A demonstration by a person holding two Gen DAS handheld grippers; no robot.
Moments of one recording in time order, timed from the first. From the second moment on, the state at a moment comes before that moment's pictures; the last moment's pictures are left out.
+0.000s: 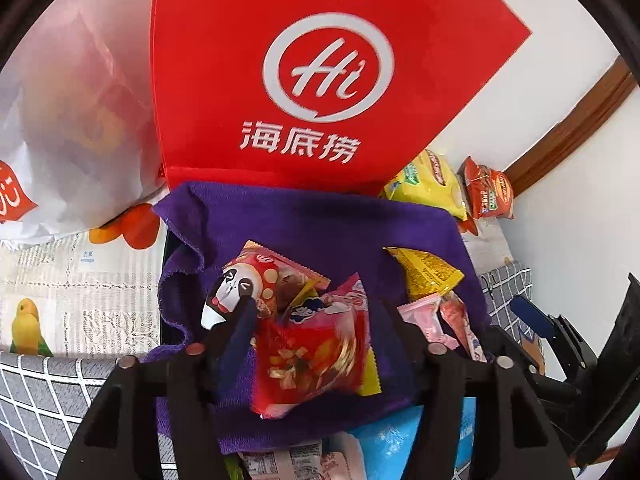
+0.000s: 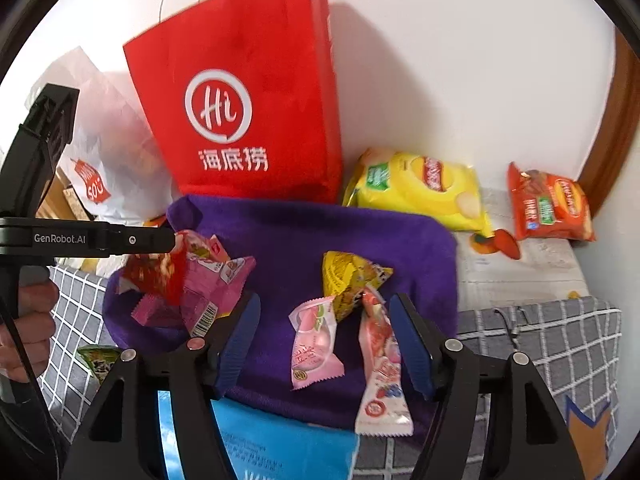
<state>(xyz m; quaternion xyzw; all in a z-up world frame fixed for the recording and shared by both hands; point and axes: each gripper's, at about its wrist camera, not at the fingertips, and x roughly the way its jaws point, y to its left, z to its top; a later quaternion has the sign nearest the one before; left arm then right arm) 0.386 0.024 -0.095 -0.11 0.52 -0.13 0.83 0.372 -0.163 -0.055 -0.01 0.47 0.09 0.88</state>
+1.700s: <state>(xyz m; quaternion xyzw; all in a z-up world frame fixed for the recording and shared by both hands) 0.173 0.101 -0.077 -0.09 0.49 -0.08 0.86 0.130 -0.086 -0.057 -0.02 0.50 0.15 0.86</state>
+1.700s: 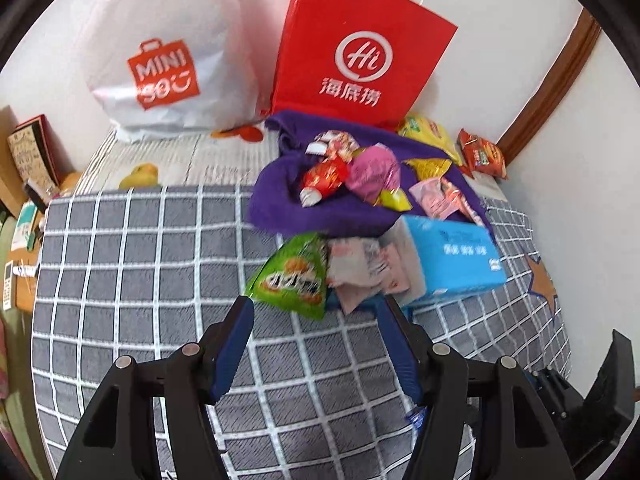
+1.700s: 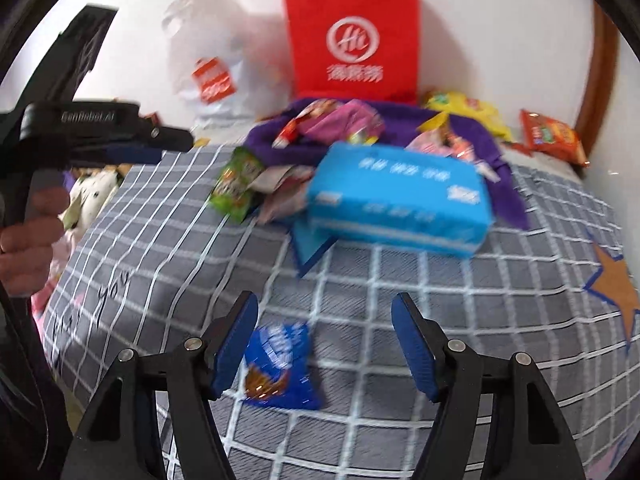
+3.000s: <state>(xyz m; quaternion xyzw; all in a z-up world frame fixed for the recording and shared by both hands) 0.257 0.080 -0.149 -0.06 0.53 -0.02 0.84 0.170 -0.183 -0.119 -0.01 0.50 0.07 0.86</state>
